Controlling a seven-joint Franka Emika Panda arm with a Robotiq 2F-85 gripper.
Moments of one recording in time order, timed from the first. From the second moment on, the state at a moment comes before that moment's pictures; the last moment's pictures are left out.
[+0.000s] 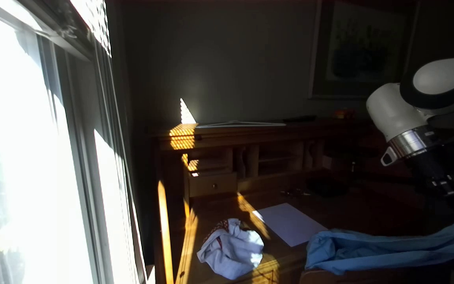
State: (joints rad) arm 0.06 -0.80 -0.02 -2.75 0.22 1.31 -0.07
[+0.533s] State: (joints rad) arm 0.07 -0.73 -0.01 -2.75 0.22 1.13 -0.09
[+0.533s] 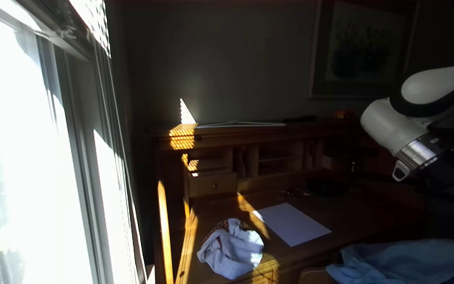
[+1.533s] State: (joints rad) arm 0.07 -0.50 0.07 -2.75 0.22 1.60 -0.07
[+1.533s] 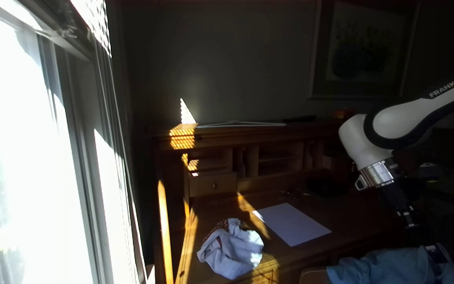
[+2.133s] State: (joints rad) arm 0.11 -0.36 0.16 -2.75 0.21 1.89 0.03
